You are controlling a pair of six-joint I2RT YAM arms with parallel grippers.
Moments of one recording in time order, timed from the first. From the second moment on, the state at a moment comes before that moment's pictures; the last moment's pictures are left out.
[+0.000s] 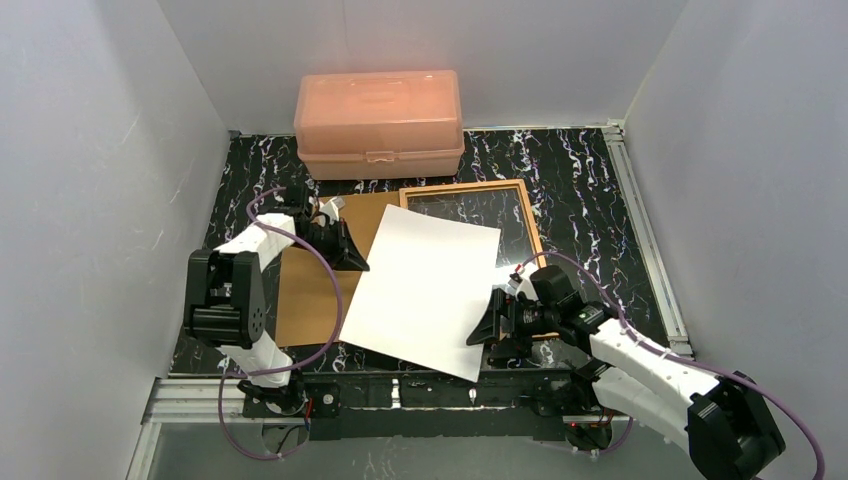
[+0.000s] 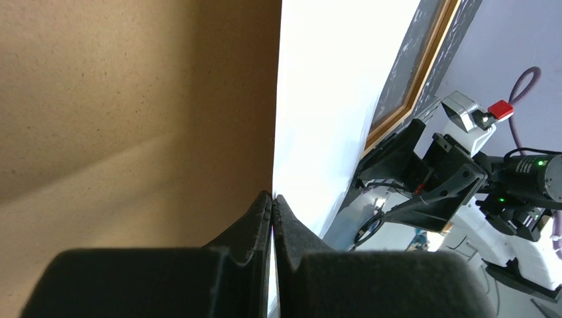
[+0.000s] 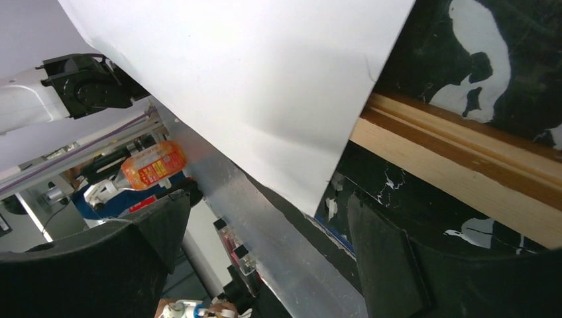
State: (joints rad) left arm -0.08 1.63 1.01 -0.68 0.77 -0.30; right arm 0.60 0.87 0.31 -0.32 -0.67 0.92
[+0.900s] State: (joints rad) left arm -0.08 1.63 0.96 -0.61 0.77 -0.42; right arm 0.61 0.97 0.31 -0.17 -0.70 0.97
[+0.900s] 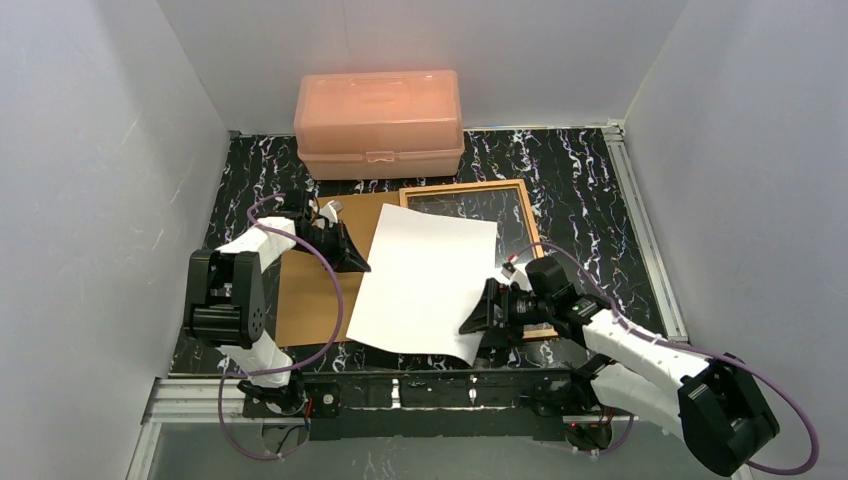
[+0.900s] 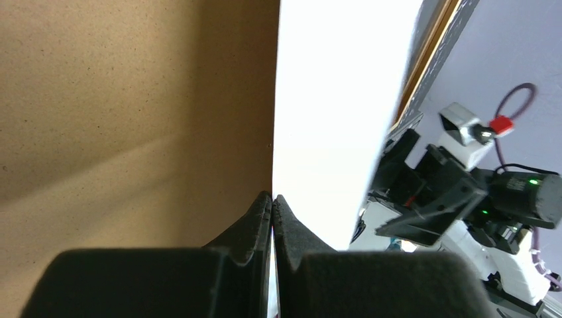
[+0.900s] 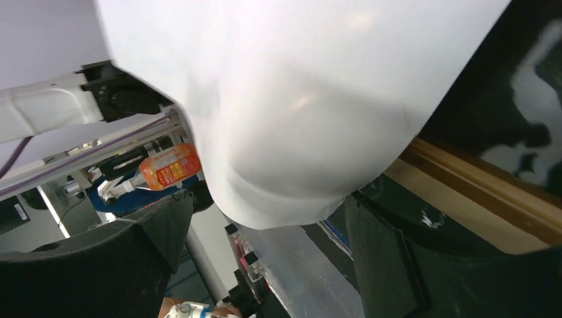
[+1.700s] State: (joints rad) left arm -0.08 1.63 1.00 -0.71 0.74 -0.20; right arm 0.55 1.06 0.47 -0.14 -0.68 0.90
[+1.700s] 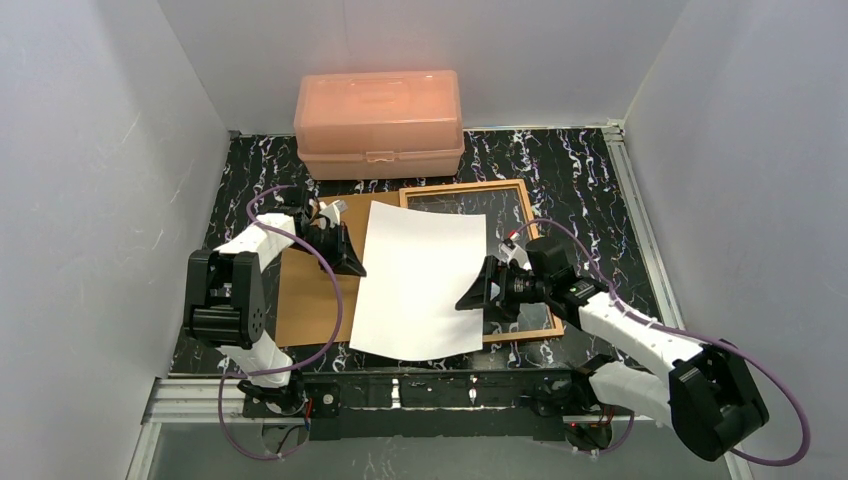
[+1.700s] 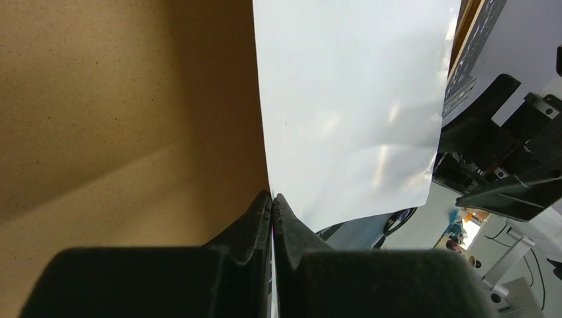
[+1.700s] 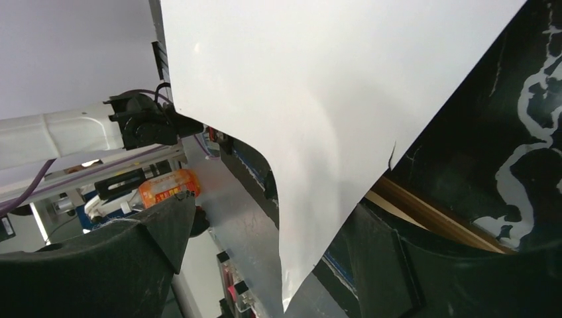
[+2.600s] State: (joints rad) left arm -0.15 1.64 1.02 -0.73 0.74 -0.17; right arm 0.54 1.12 0.59 -0.25 -0.35 0.69
